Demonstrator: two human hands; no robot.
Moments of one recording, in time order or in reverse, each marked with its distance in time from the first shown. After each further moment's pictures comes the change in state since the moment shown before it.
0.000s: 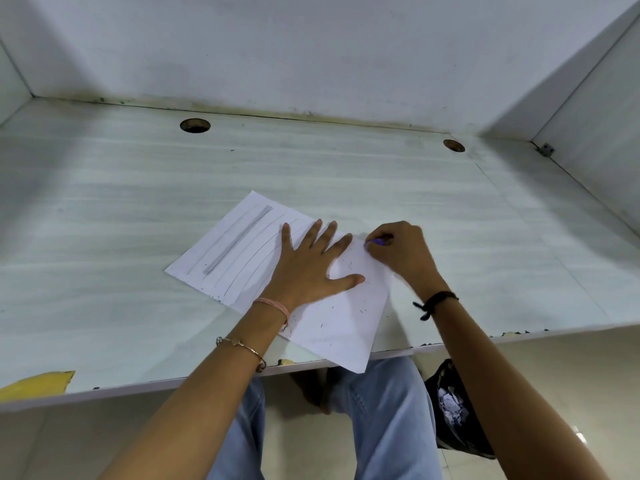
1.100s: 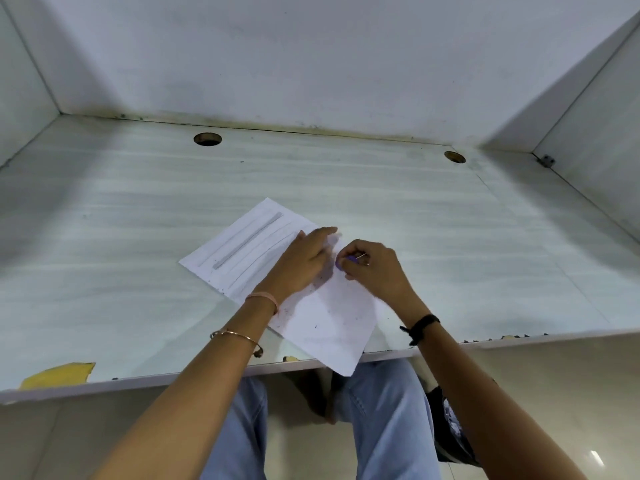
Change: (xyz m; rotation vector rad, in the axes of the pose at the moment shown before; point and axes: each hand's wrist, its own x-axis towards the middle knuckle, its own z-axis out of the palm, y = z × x) left_hand -0.012 -0.008 -0.035 -0.762 0.058 -0.085; right_hand -0.030 -0.024 0.027 0.300 -0.096 -0.046
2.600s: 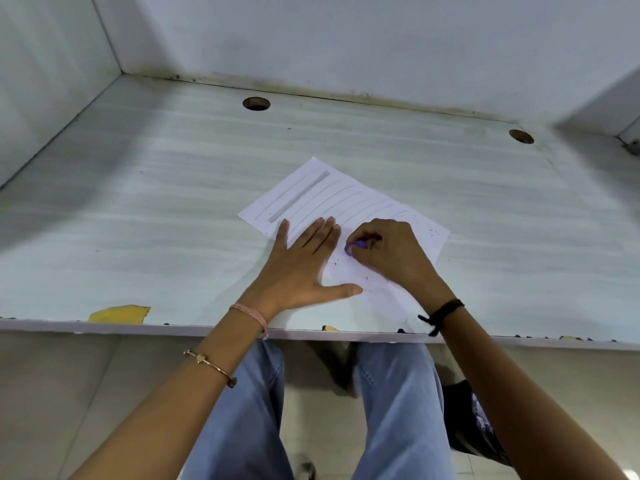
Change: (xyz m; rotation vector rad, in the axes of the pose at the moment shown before) left_hand -0.080 -0.026 -0.022 0.714 -0.087 -0.044; right_hand -0.009 -0.039 0.029 -0.245 -0.178 -0.182
